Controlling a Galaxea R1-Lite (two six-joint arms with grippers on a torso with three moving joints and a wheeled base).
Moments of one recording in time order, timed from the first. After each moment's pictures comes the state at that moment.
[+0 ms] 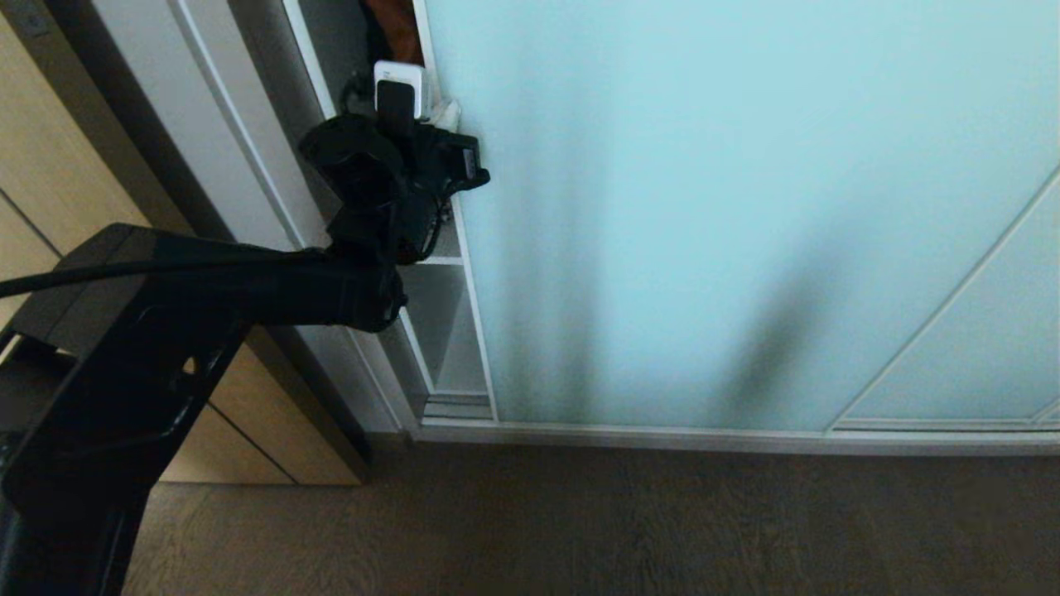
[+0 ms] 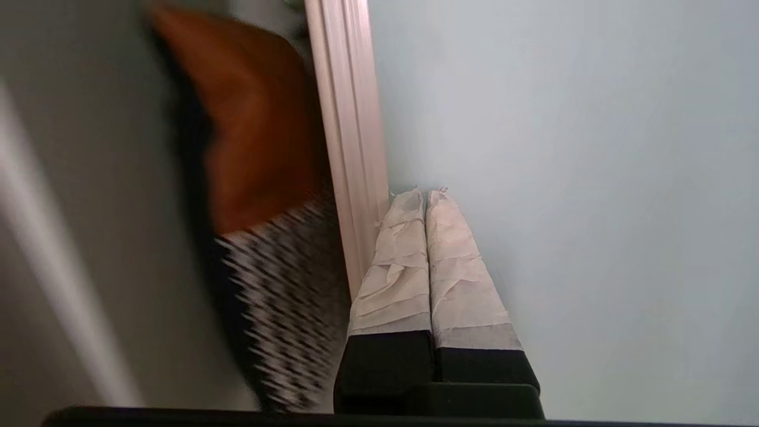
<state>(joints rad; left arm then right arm) -0.30 2.26 -1.80 -1.11 0.18 0.24 0.00 0.00 0.00 -0.01 0.00 -0.04</state>
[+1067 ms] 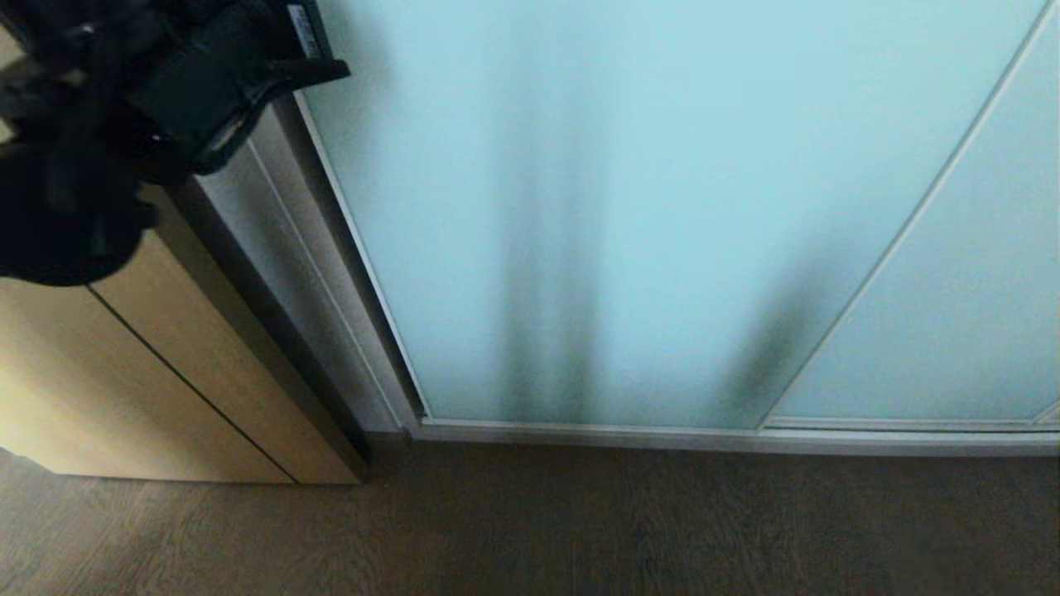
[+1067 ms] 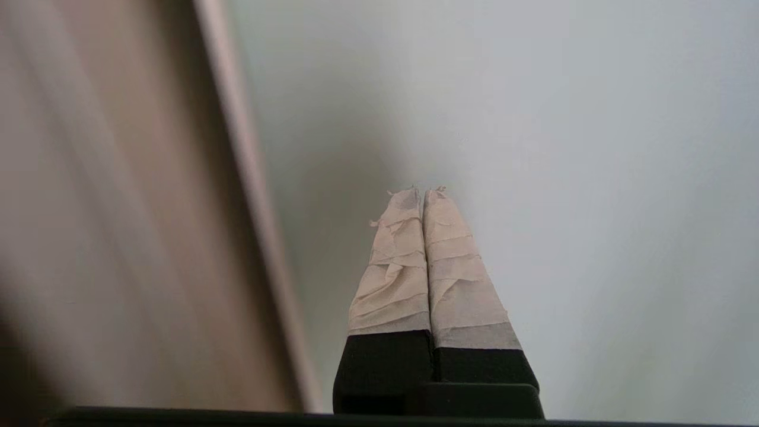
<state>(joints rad) -0.28 1.67 -1.45 -0.72 0.21 0.19 0.00 0.00 0.00 -0.01 0.00 -0.04</state>
